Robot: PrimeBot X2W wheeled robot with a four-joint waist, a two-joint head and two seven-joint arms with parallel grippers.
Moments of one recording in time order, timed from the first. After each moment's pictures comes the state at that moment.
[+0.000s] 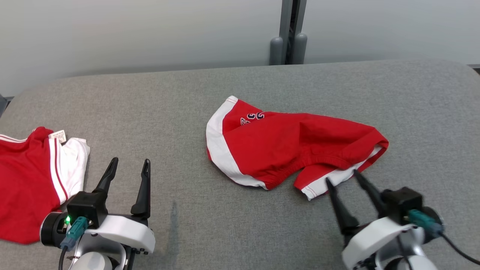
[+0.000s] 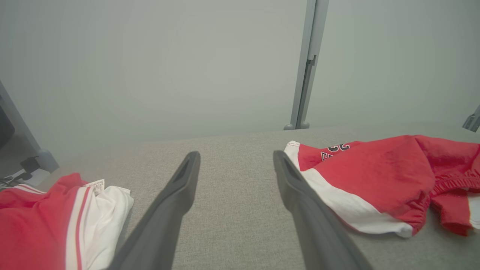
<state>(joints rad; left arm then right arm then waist) -0.13 0.34 -0.38 0.09 -0.47 0.25 -0.17 -0.07 -0.05 0.16 0.06 0.17 0.13 0.04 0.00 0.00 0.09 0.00</state>
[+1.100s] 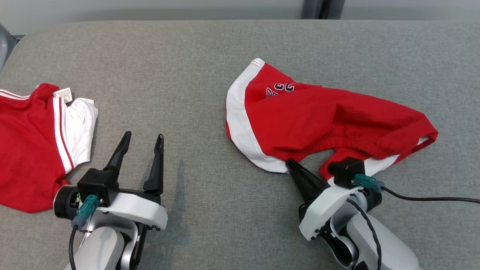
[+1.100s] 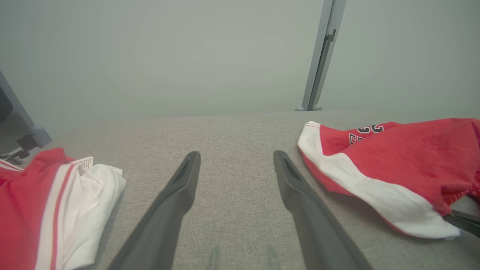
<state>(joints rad) -0.26 0.29 -0.42 0.16 -0.47 0.22 -0.22 -0.46 -0.05 0.54 0.61 0.48 0.13 -0.15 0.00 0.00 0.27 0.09</state>
